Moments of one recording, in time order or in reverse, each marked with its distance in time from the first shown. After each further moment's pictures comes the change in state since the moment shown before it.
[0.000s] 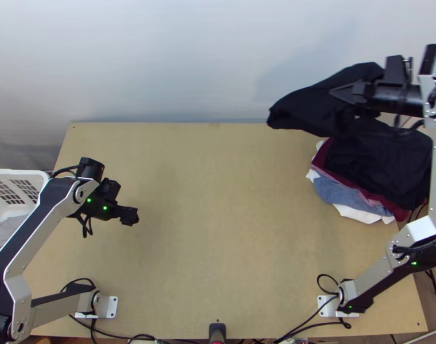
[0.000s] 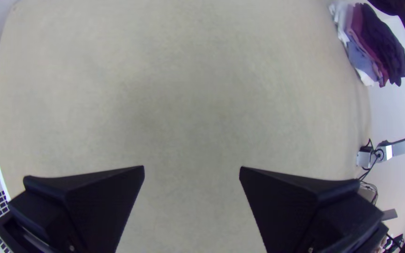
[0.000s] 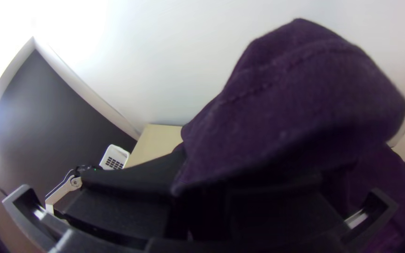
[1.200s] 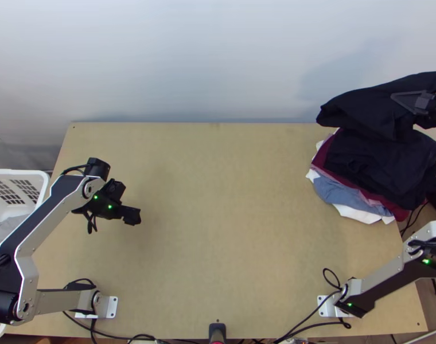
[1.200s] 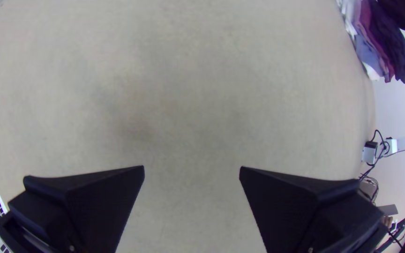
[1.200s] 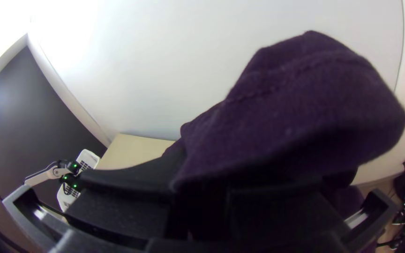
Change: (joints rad) left arm 0.016 0.111 -0.022 0.058 0.003 0.050; right arm -0.368 0.026 0.043 -0.104 -0.162 -0.335
